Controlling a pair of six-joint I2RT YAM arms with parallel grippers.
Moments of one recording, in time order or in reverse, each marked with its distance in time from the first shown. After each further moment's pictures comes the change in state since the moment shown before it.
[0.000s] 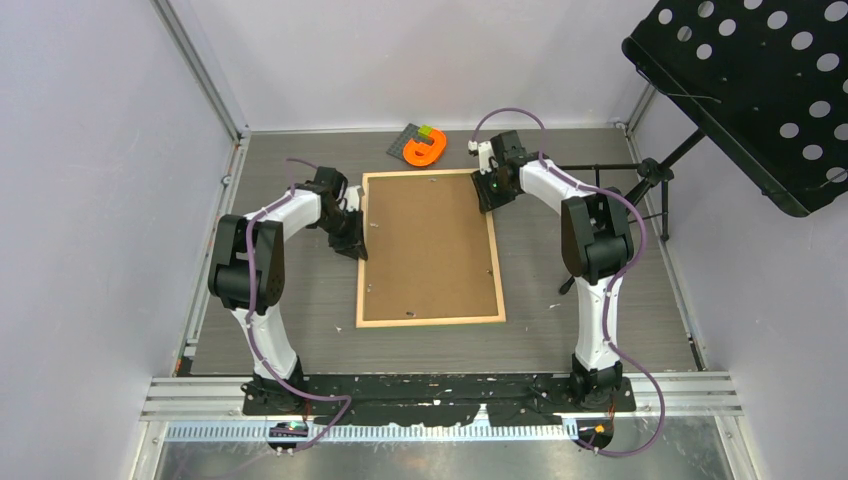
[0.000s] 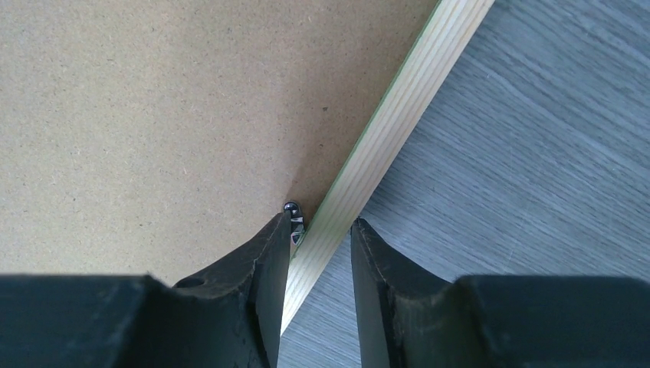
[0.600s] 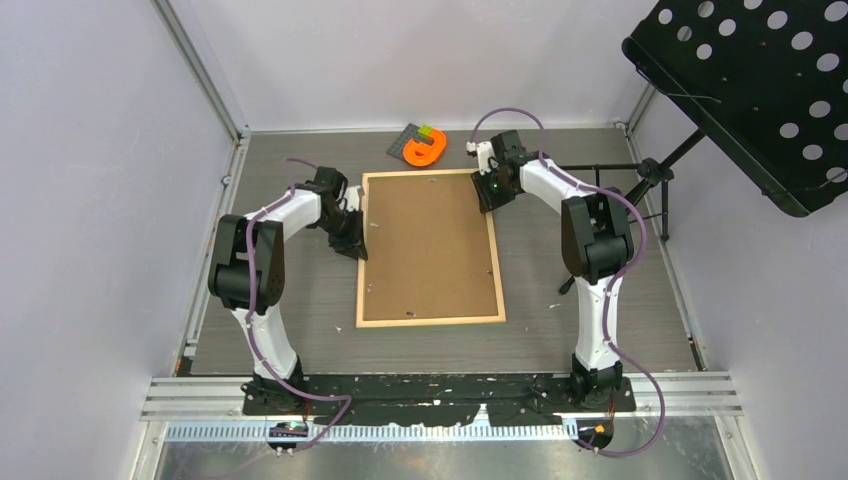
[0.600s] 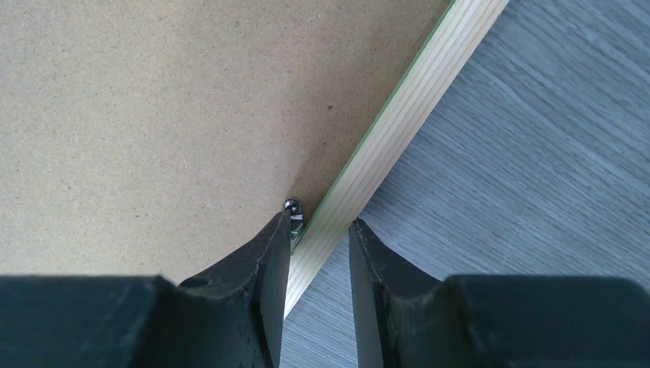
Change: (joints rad) left arm 0.000 0.000 0.001 -0.001 0.000 0.001; right arm -0.001 -0.001 0.006 -0.011 -0.011 -0.044
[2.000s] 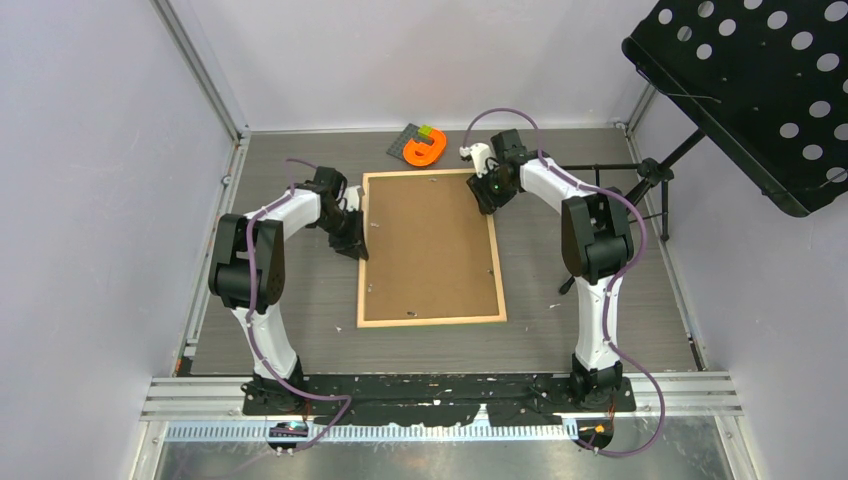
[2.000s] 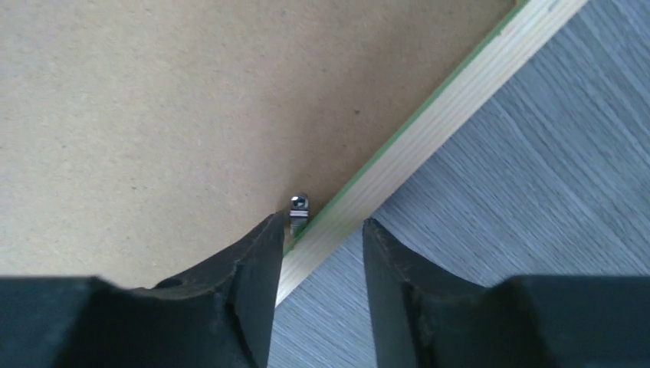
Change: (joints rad) left arm 0.005 0.008 0.004 -0.003 0.019 0.003; right arm -0.002 0.000 0.013 -0.028 -0.043 -0.190
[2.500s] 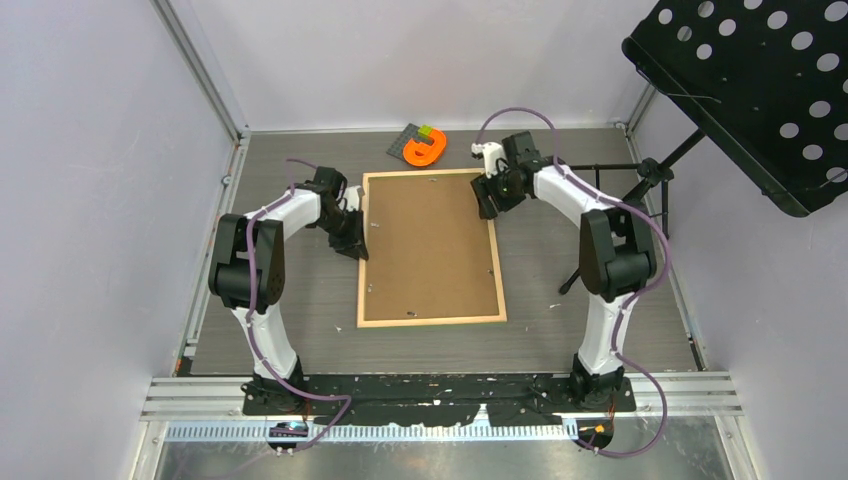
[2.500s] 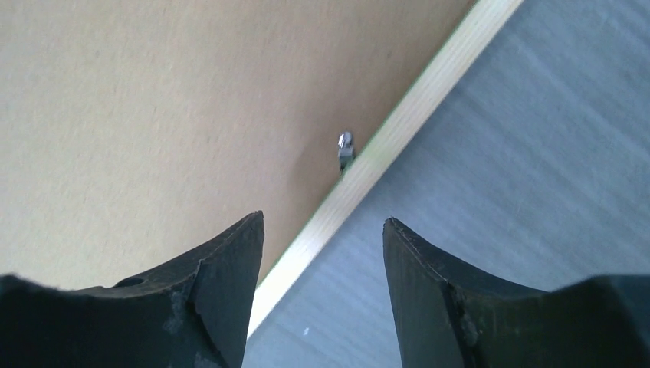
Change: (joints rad) left arm 0.000 0.000 0.000 0.001 0.002 -0.001; right arm -0.012 -0.138 -0.120 0.037 -0.051 0.127
